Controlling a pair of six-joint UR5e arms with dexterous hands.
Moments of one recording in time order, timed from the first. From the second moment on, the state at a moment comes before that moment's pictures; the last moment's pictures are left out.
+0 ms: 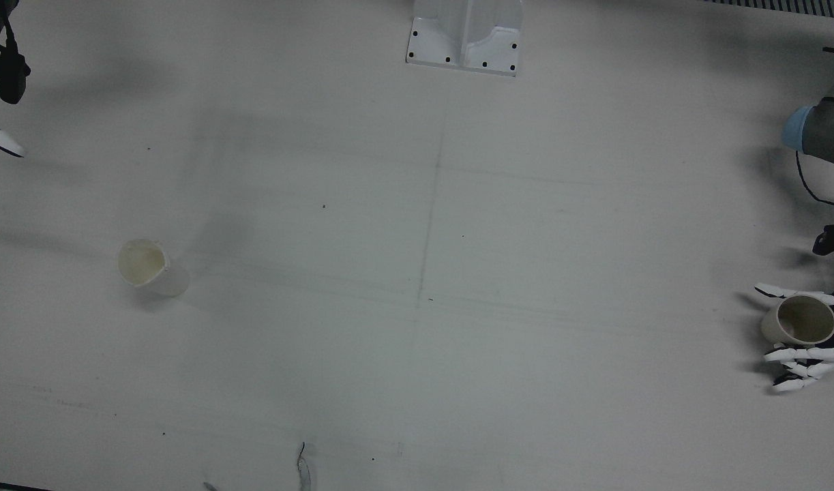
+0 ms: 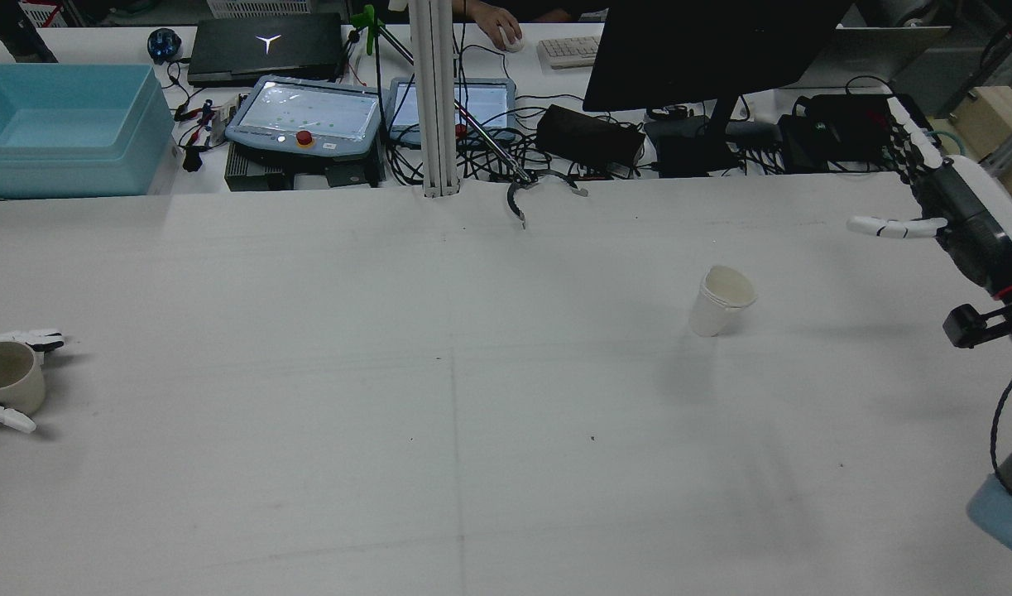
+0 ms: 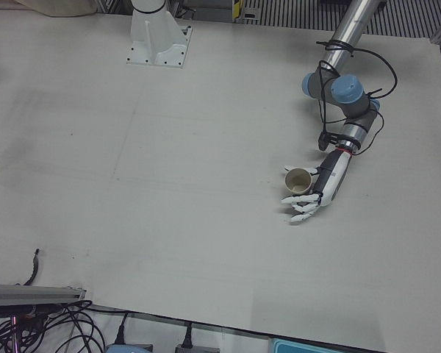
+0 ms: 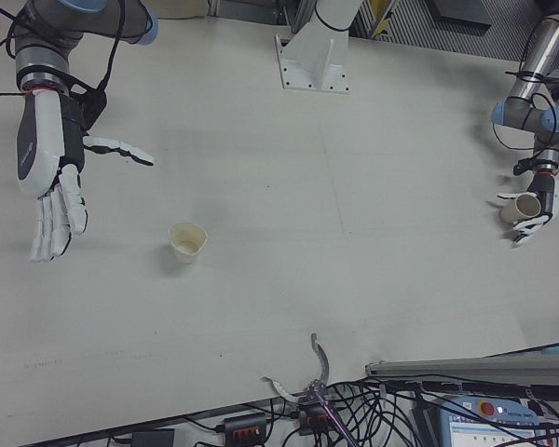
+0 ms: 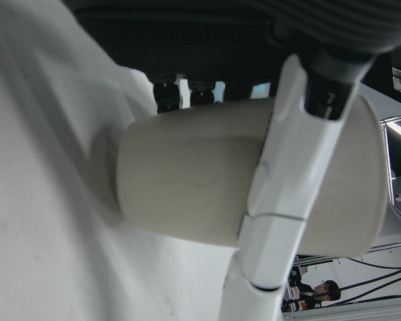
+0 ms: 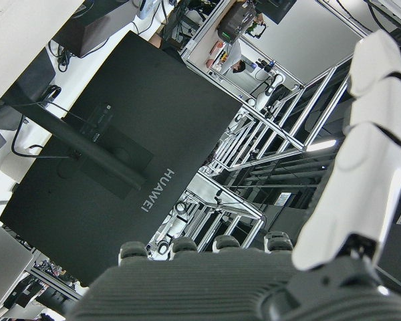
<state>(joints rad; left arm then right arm) -0.84 -1.51 -1.41 -0.33 1.26 0.35 1.01 -1.67 1.90 -3.14 -1.06 -0.69</state>
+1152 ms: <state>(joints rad) -0.84 -1.50 -1.41 -0.30 1.22 0.22 1.01 -1.67 1.90 -3.14 -1.05 -0.69</state>
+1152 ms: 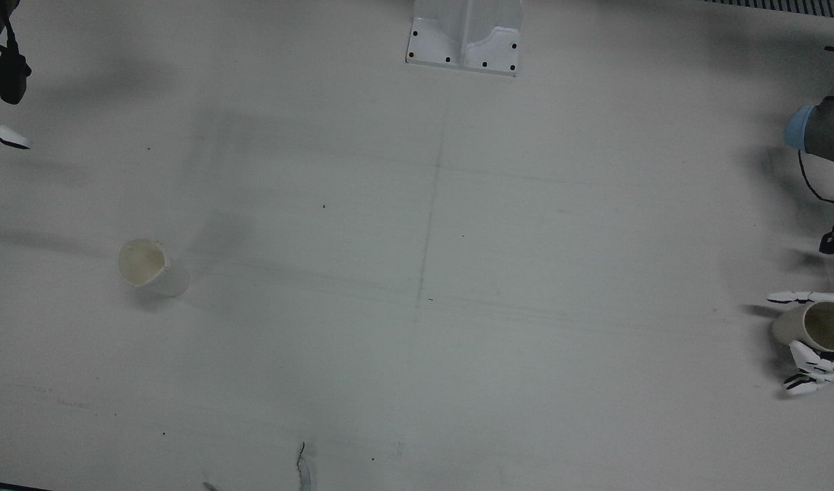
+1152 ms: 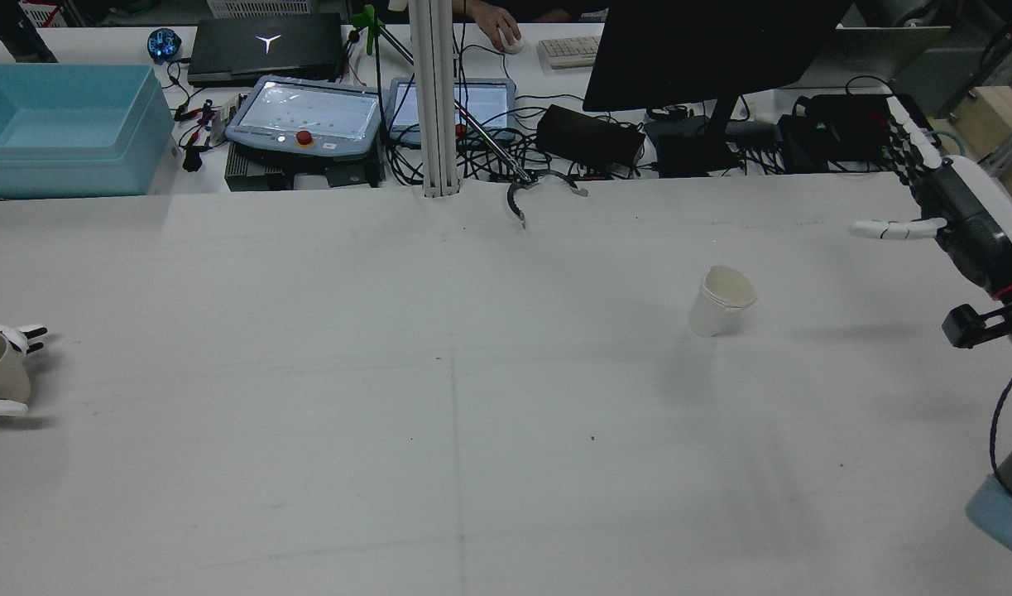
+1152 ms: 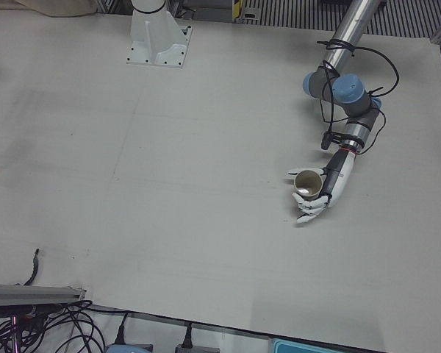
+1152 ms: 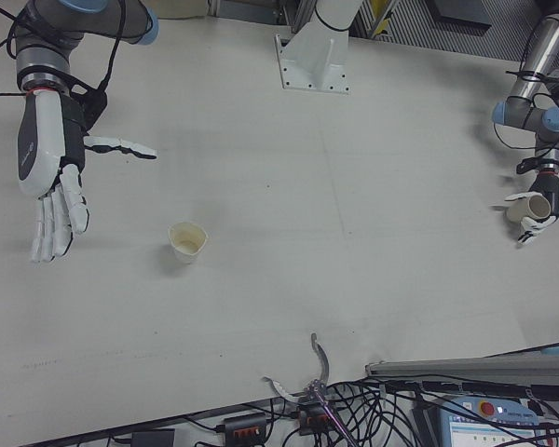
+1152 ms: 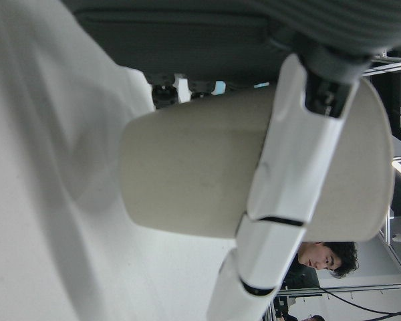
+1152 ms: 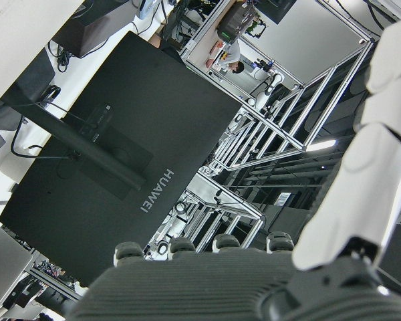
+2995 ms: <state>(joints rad) -0.84 -1.49 -1.41 -0.33 1.14 0.11 0.90 -1.52 1.62 -3.06 -1.06 -0.54</state>
